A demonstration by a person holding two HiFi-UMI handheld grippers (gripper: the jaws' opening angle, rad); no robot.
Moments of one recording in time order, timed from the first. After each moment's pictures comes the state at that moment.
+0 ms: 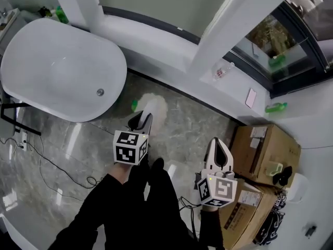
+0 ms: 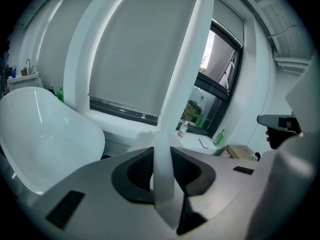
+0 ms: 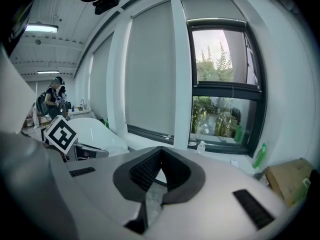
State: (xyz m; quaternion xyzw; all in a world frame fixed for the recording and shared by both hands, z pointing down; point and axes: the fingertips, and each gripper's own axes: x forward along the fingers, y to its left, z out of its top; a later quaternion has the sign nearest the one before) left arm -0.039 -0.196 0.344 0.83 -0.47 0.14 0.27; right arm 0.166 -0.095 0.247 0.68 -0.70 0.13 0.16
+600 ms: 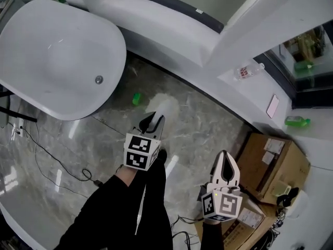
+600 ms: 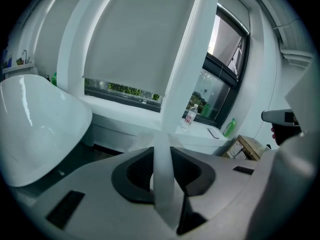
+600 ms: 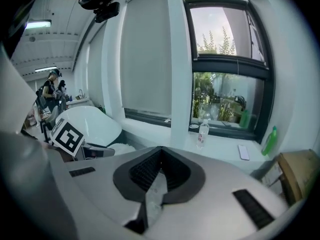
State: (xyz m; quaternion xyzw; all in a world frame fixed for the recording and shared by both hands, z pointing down) left arm 0.012 -0.241 0.488 0.82 -0.47 0.16 0.28; right arm 0.206 -0.138 0.383 0.66 -0.71 0.18 0.19
